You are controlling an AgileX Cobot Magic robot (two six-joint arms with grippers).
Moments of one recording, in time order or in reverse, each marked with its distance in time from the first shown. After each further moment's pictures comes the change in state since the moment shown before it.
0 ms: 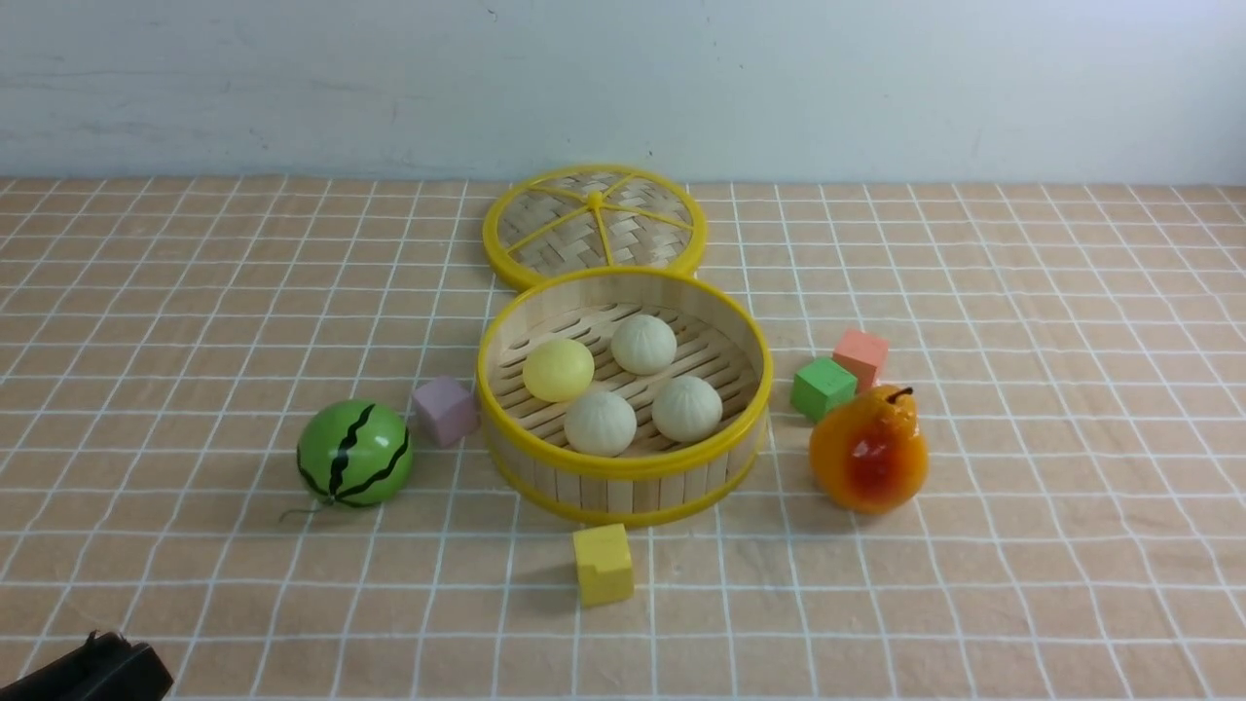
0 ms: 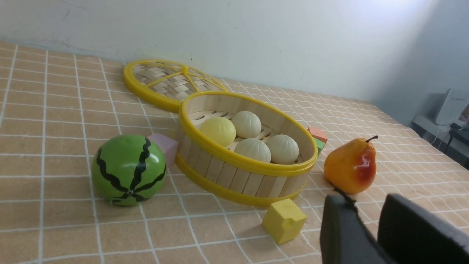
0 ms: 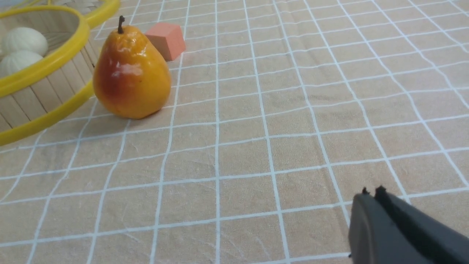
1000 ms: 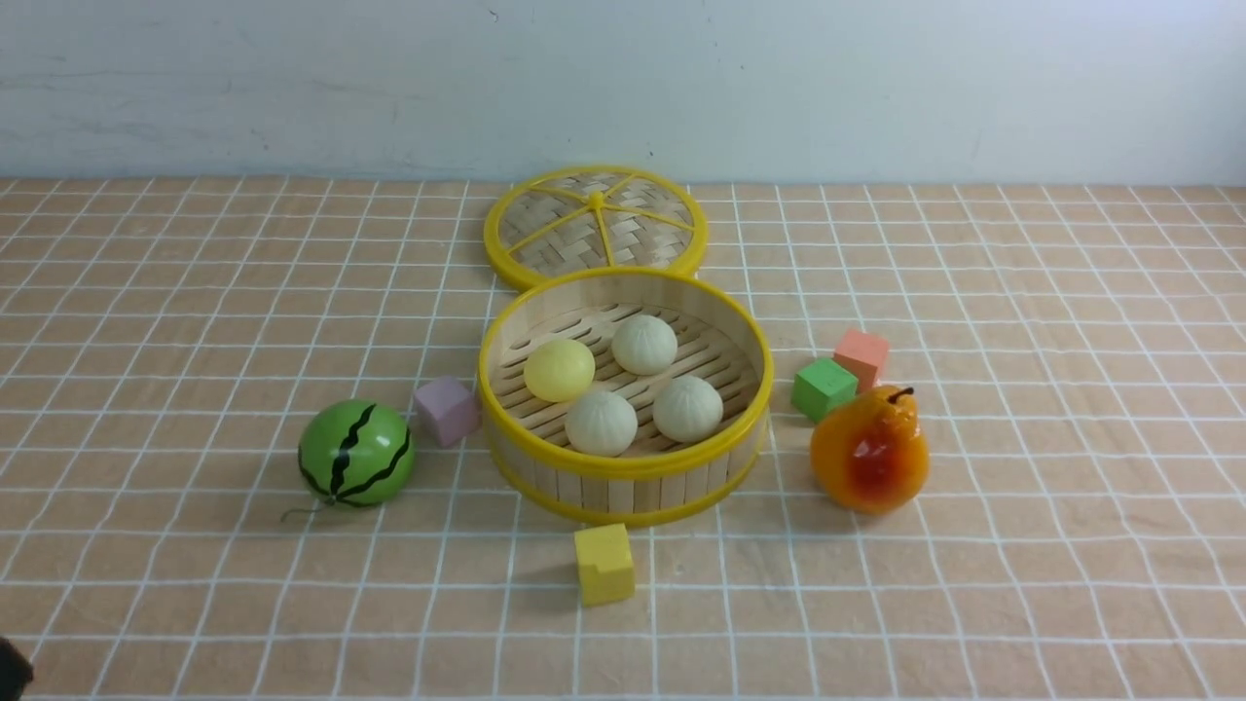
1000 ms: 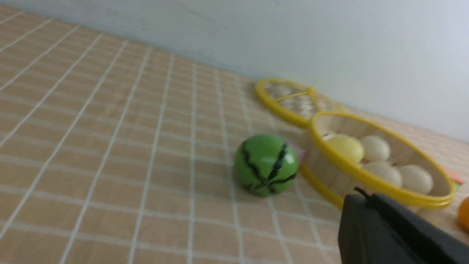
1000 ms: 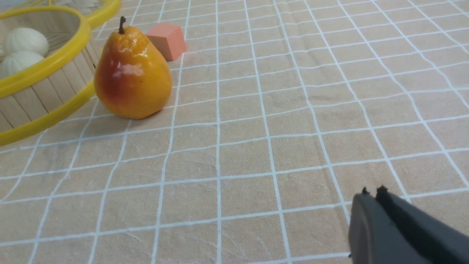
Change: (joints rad) right arm 0.000 0.000 0.000 -0.001 0.001 0.000; left arm 0.369 -0.109 0.076 0.027 0.119 -0.064
